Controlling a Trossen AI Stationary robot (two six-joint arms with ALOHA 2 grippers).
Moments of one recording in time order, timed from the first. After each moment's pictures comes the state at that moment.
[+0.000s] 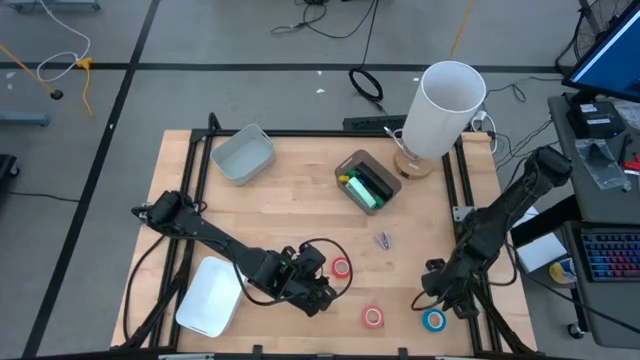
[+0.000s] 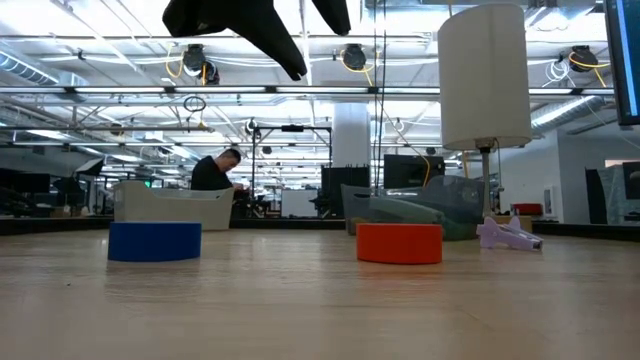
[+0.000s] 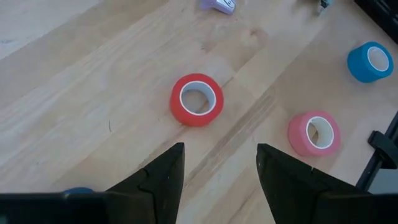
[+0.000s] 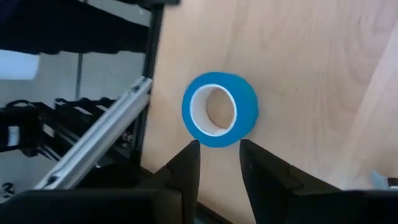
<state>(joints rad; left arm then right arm) -0.49 1.96 1.69 -0.81 -0.46 -1.22 0.83 1.10 0.59 -0.49 -0.35 0.74</state>
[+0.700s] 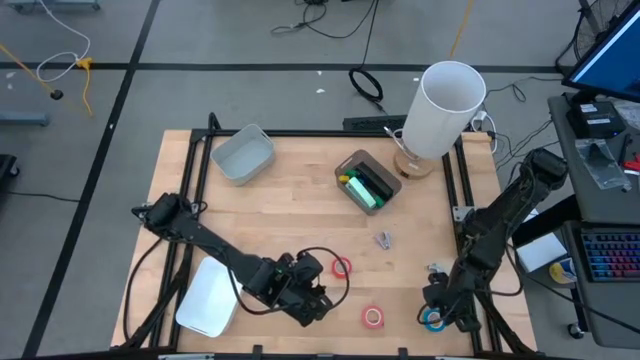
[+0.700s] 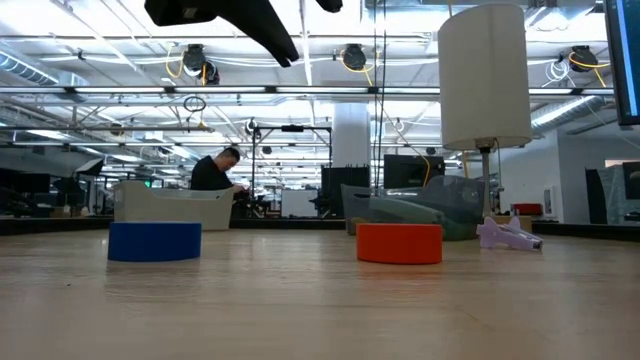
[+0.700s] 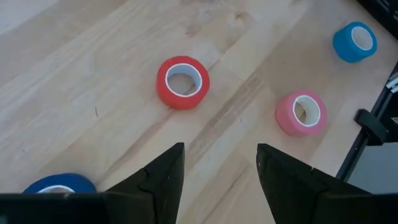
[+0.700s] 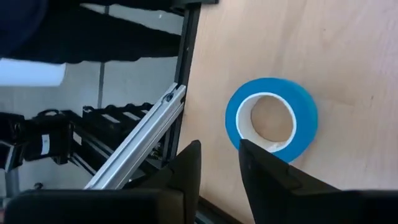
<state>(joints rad) -0.54 1.96 1.69 -0.80 -0.45 -1.22 0.93 1.19 0.59 -0.31 -0.33 0.90</state>
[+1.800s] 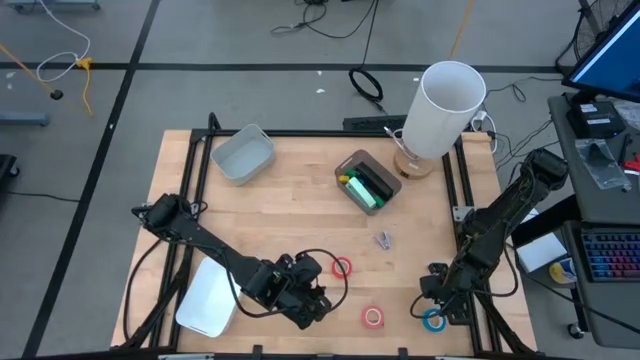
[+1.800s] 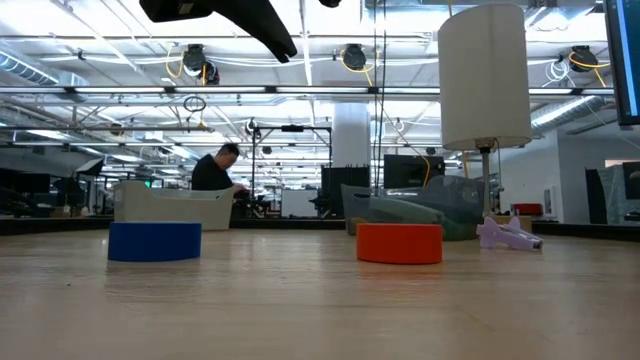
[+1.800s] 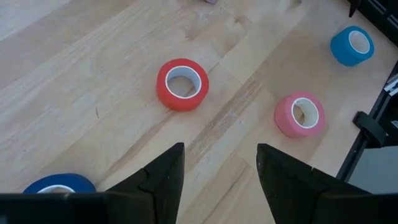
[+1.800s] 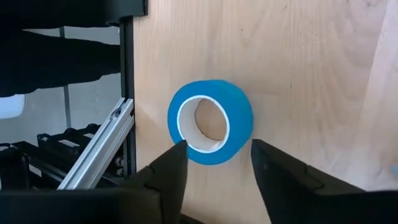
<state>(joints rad) -0.55 1.96 1.69 -0.80 -0.48 -1.23 0.91 1.19 0.59 -0.43 -0.24 0.96</state>
